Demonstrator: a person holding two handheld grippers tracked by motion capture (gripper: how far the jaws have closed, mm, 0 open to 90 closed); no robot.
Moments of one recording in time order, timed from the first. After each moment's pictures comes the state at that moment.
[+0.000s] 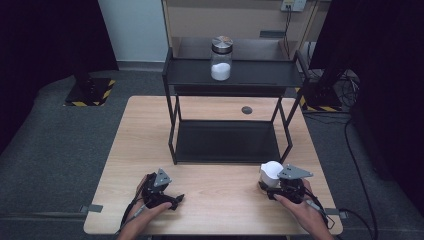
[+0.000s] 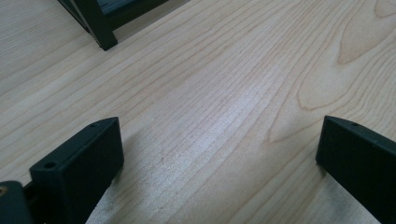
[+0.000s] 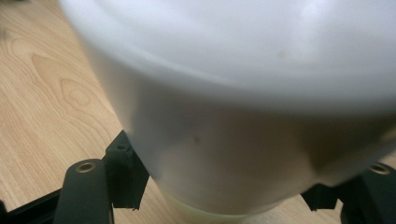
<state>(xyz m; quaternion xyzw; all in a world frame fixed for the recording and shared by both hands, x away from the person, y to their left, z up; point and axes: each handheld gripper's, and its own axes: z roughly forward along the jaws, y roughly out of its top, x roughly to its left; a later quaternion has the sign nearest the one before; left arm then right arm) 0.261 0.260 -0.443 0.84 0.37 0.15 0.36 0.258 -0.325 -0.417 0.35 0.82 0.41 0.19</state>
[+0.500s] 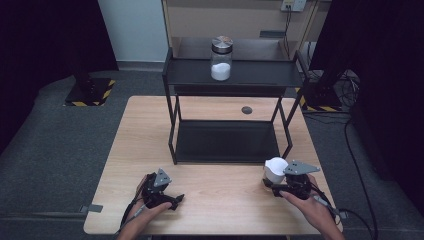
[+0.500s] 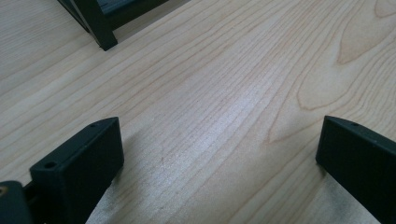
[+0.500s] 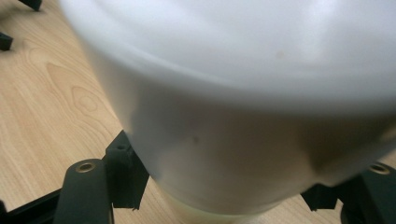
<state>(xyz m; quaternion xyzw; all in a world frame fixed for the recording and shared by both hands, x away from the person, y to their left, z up) 0.261 0.260 -0.443 0.84 0.37 0.15 0.36 0.268 -0.341 -0.396 0.33 0.83 0.42 0.18</state>
